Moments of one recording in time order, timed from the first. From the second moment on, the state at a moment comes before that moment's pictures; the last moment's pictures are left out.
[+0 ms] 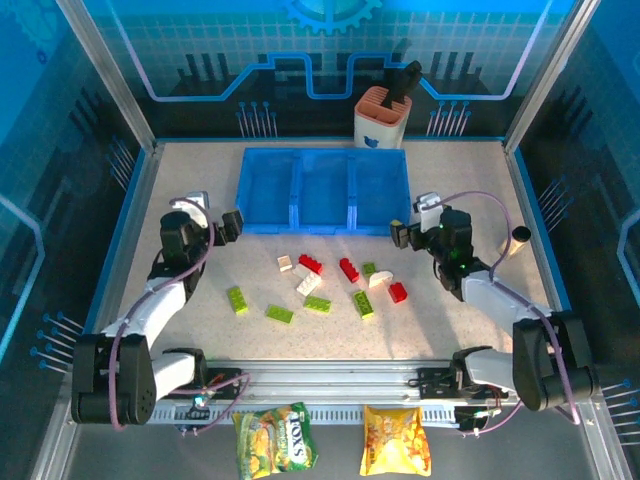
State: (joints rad) left arm 0.05 1.14 0.53 0.22 0.13 -0.19; right arm 0.21 1.22 0.55 0.25 -0.05 -0.12
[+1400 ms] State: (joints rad) left arm 0.05 1.05 0.87 -0.58 0.34 -0.17; right arm 0.67 1.29 0.90 -0.76 0.13 0.32
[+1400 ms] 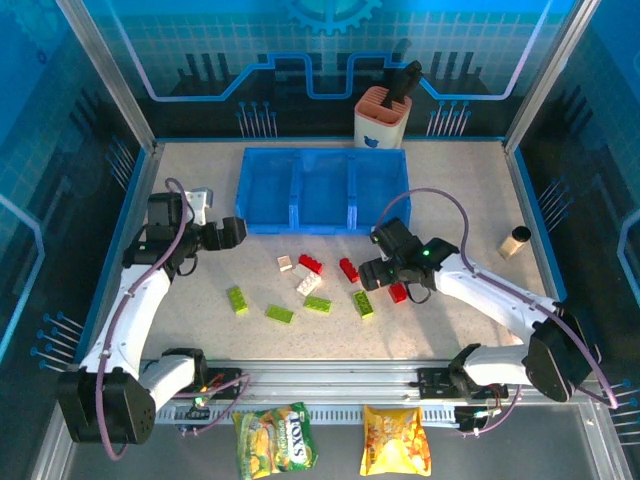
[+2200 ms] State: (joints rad) left arm 0.05 1.05 0.87 -0.57 0.33 -0.16; right arm 0.56 1.39 0.82 -0.82 0.13 0.34
